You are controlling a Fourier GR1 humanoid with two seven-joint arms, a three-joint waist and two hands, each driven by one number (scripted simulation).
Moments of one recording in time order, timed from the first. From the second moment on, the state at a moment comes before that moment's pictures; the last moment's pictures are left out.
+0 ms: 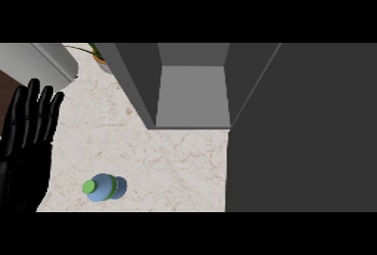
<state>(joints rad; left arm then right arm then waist) 0.00 0.08 -0.02 -2.10 -0.02 0.02 0.03 -0.03 -0.10 -0.04 -2.10 -0.02 0.03 0.03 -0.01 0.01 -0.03</state>
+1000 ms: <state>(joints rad) 0.26 0.34 0.17 -2.21 0.66 -0.44 0.17 0.40 -0.08 0.20 -2.44 -0.14 0.19 0.14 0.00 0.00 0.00</state>
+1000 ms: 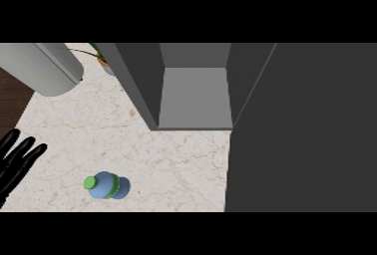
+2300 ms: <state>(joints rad) 0.13 0.26 0.16 -1.52 0.29 -0.64 -0.04 0.82 -0.15 0.44 -2.50 -0.04 0.21 -0.16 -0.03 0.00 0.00</state>
